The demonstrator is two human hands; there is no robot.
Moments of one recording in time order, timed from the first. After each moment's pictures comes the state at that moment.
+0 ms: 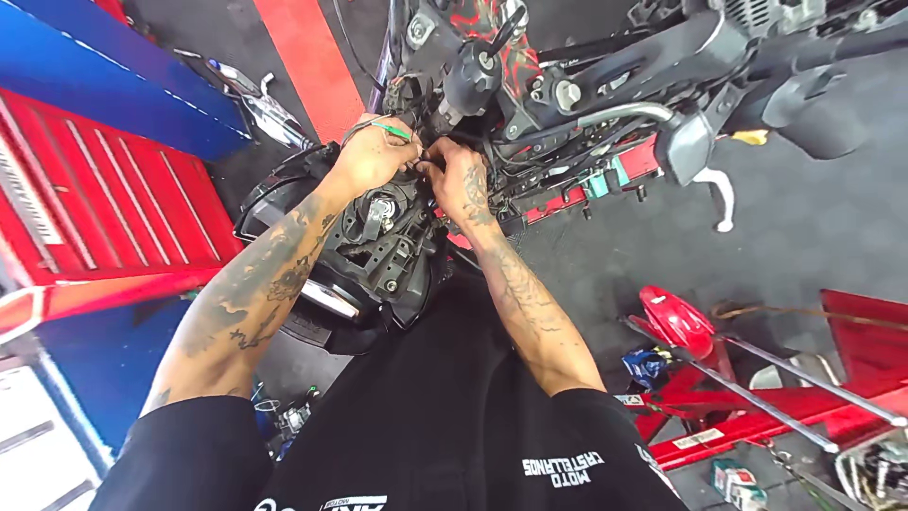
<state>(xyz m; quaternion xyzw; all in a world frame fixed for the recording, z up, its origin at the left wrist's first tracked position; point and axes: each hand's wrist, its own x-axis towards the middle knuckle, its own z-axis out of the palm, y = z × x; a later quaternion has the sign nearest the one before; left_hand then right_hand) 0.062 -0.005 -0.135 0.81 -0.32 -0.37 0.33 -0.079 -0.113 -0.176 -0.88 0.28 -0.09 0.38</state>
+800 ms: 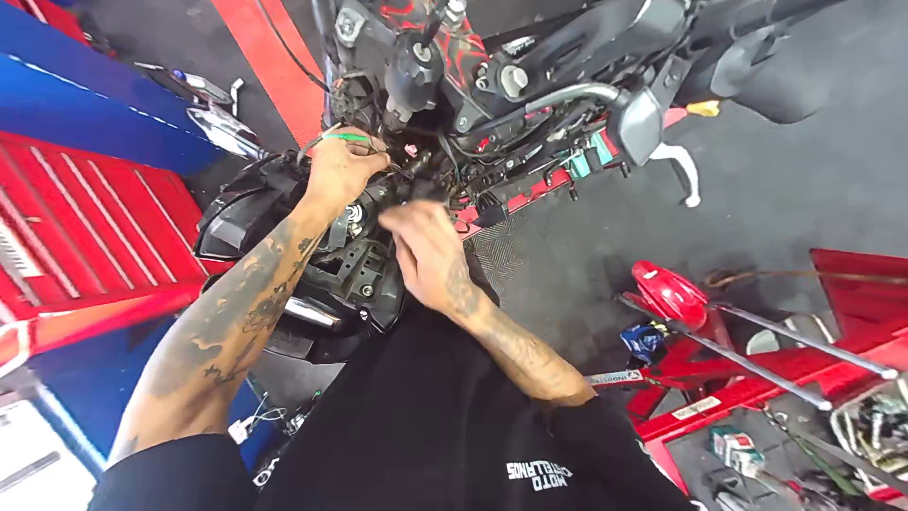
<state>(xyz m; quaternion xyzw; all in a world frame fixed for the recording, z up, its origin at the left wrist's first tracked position) 0.034 -0.011 -0.139 0.85 -0.26 -0.31 0.32 -0.175 -0.050 -0.142 -0.86 0.13 -0.29 0.40</state>
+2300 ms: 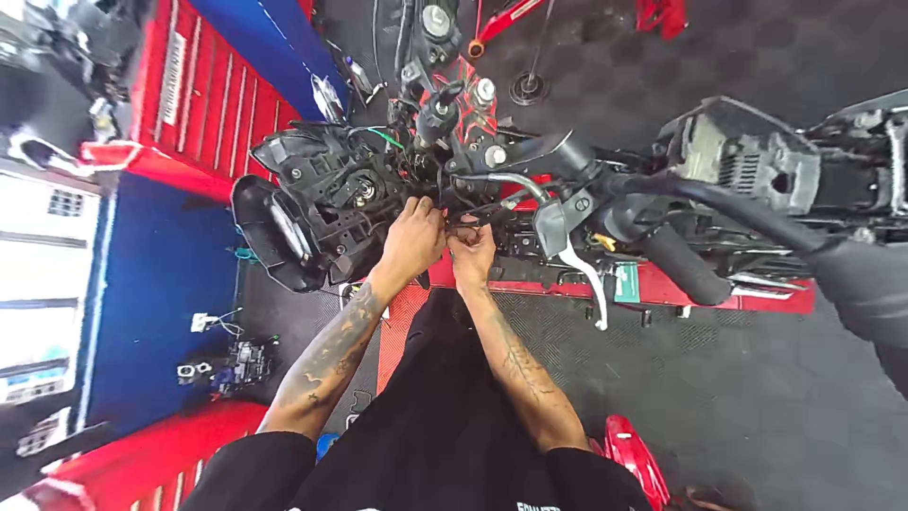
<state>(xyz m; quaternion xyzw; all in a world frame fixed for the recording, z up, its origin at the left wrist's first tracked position) -0.162 -0.071 -0.129 0.95 -0.28 -0.08 0.11 -0.215 -0.172 -0.216 -0.53 0.24 -0.15 0.80</state>
